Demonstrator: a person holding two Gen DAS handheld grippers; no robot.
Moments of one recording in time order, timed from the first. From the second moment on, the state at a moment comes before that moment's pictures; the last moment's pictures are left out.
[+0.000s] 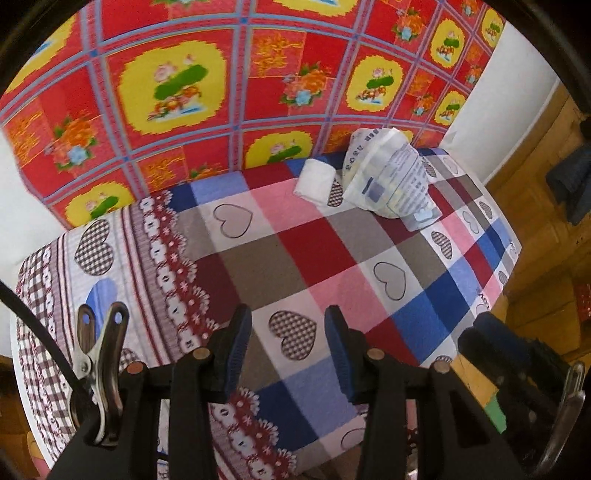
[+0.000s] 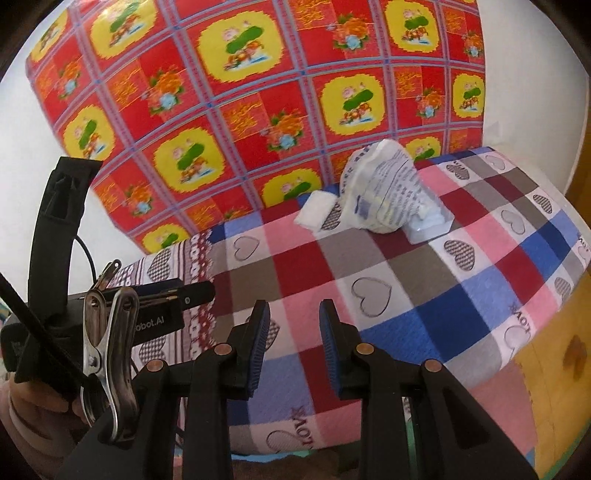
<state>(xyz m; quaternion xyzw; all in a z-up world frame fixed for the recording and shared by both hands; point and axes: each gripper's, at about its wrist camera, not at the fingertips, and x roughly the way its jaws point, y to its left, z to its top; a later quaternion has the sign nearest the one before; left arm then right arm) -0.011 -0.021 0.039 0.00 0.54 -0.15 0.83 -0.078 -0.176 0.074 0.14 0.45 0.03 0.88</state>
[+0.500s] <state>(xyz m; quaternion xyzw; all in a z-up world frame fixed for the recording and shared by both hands) 0.019 -0.049 0.033 -0.01 0.54 -0.12 0.83 -0.035 -0.213 0.069 0.12 0.46 0.05 0.88</state>
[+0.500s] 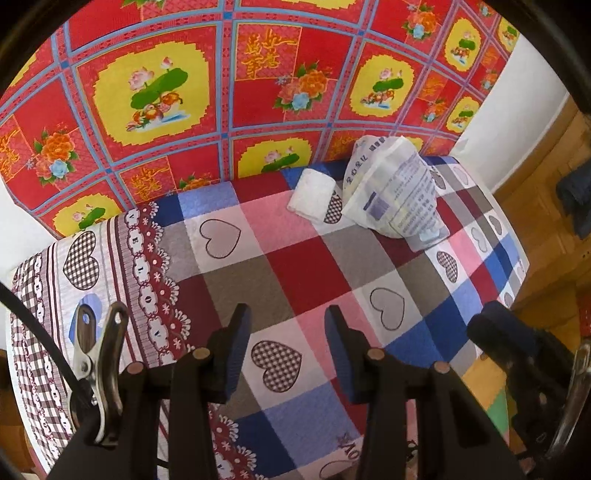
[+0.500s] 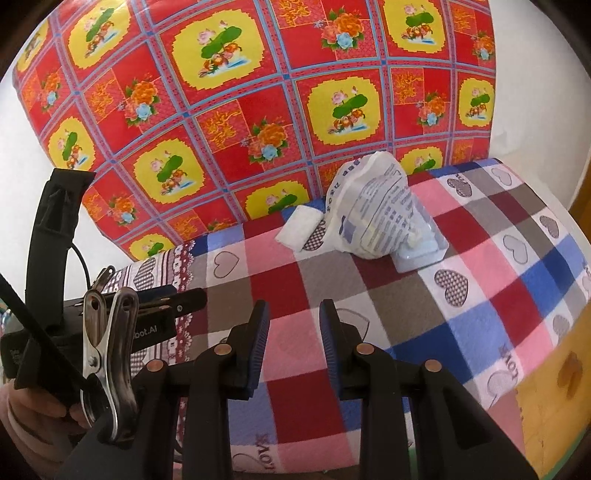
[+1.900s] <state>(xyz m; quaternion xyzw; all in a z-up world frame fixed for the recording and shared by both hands) 0.180 -0.145 -0.072 0.03 0.57 -0.11 0.81 0.081 -0.336 0.002 0.14 0.49 0.09 0.85</state>
